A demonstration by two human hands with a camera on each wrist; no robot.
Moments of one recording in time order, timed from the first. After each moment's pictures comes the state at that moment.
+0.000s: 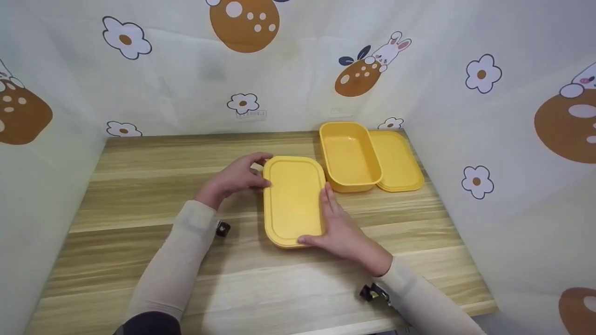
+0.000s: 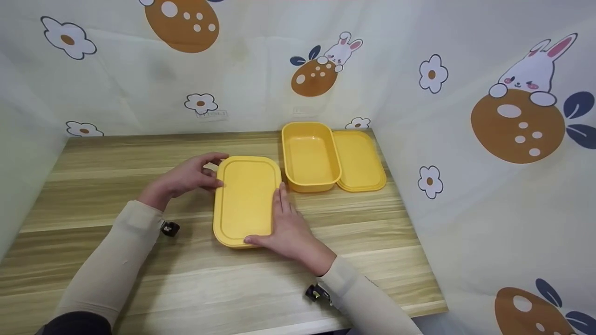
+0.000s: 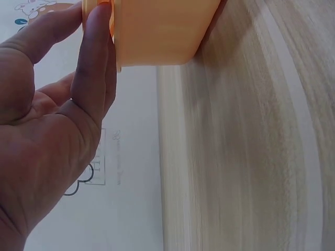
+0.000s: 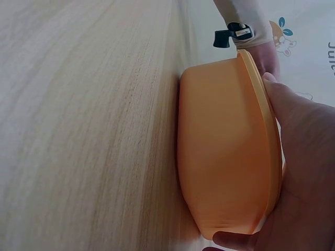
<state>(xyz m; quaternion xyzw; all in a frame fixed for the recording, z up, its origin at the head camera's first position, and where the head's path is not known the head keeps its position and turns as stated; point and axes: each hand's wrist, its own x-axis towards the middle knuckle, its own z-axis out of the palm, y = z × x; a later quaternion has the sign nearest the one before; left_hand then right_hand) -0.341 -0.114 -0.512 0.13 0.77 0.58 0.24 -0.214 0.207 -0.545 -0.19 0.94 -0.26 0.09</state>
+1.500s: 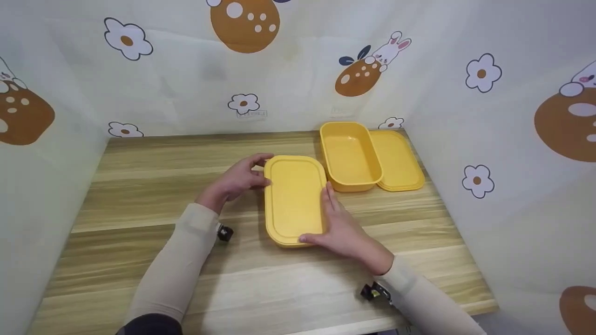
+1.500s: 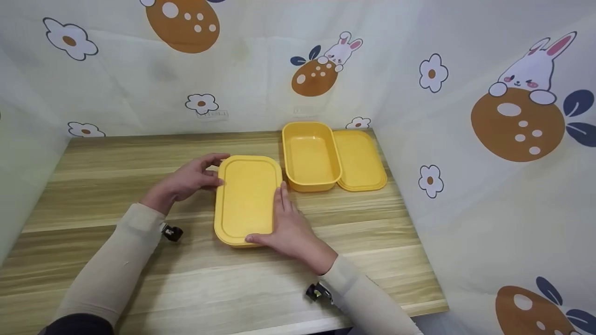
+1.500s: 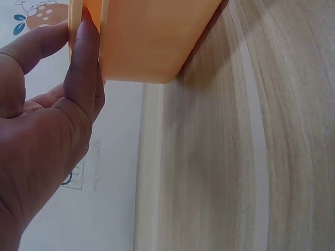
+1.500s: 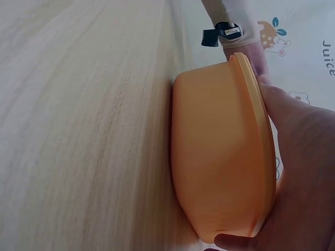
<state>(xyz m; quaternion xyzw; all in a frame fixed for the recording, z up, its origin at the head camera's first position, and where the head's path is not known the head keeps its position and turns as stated) -0.337 -0.109 -0.522 0.10 0.70 0.67 0.23 -0.214 0.205 -0.541 -0.17 0.94 -0.27 0.10</state>
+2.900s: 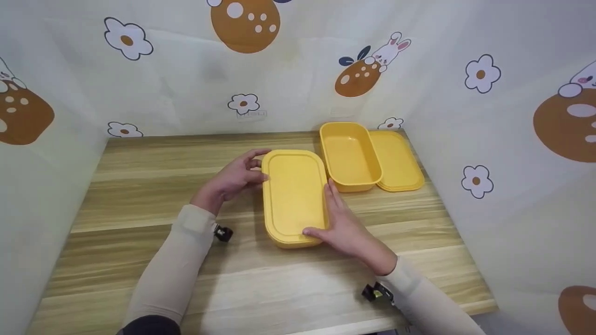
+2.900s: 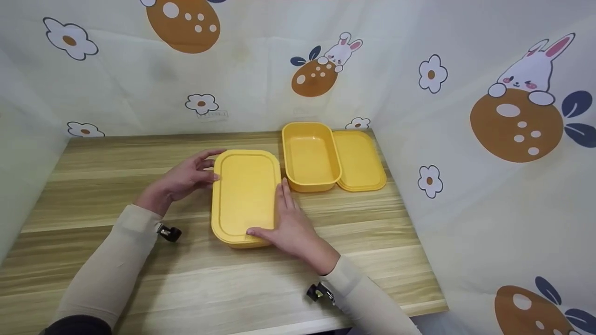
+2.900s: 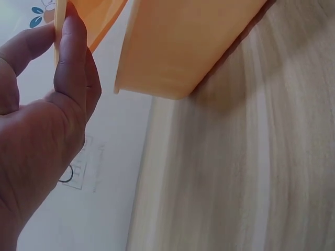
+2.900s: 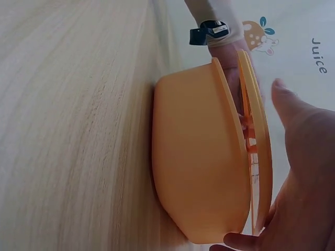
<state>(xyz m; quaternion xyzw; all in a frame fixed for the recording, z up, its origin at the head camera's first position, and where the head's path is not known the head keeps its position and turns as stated) -0.333 -0.116 -0.517 0.09 0.64 0.73 0.23 -0.214 0.210 -0.530 -0.16 0.93 -0.32 0.08</state>
